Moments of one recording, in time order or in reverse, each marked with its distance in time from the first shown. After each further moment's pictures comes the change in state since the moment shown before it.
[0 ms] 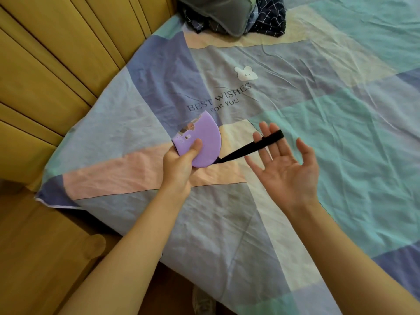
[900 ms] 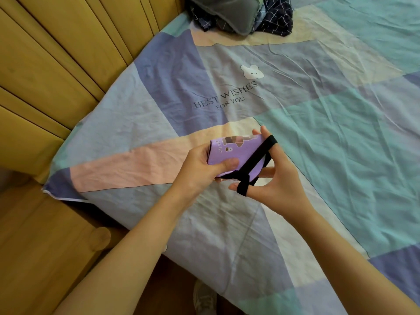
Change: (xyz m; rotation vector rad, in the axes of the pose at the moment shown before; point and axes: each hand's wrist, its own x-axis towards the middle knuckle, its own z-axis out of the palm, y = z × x) left_hand -0.043 0.018 -0.001 0.320 -0.517 0.110; right_hand -0.025 0.025 0.009 -1.444 -0.072 -0.447
